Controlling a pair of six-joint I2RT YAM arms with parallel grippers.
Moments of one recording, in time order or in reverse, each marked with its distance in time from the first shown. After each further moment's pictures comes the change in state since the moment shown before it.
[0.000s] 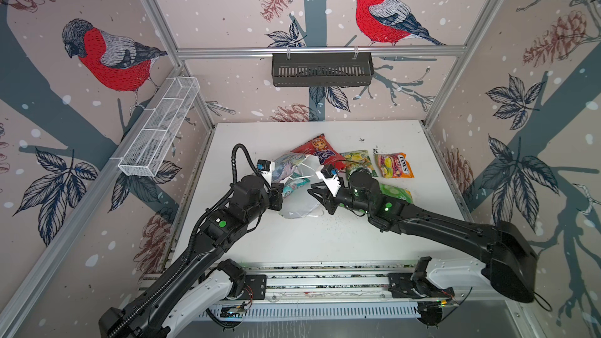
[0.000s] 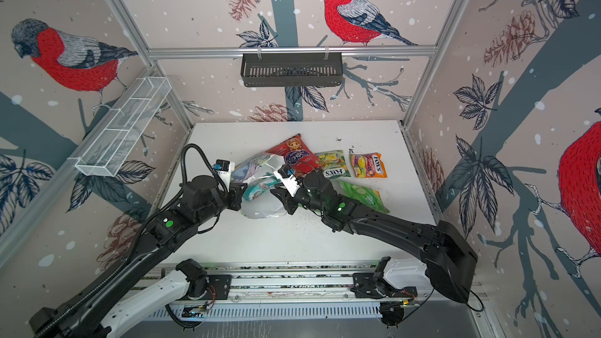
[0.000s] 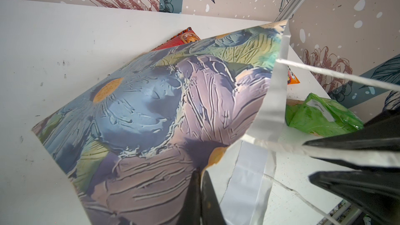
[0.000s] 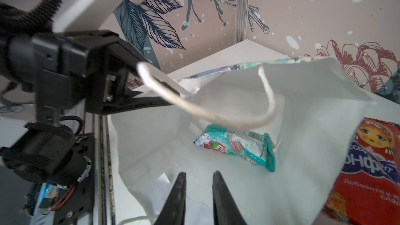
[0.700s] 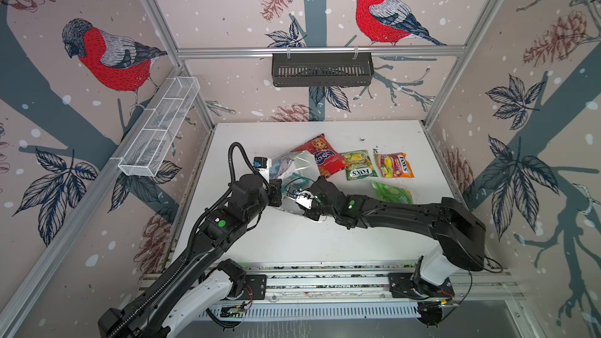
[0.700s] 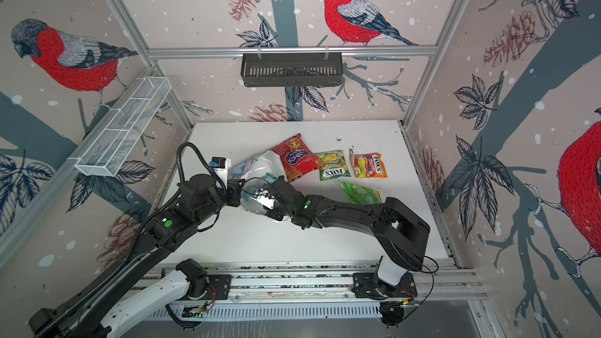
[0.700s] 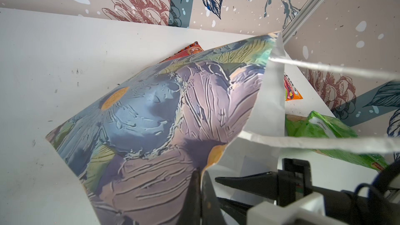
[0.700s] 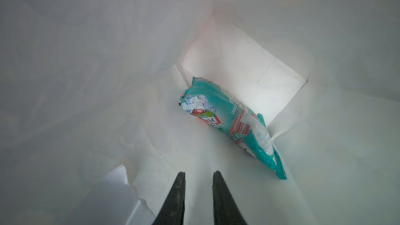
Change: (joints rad) left arm 0.000 0.003 0.020 0.026 -0.052 -0.025; right arm 0.130 0.341 0.189 -0.182 0.235 -0.377
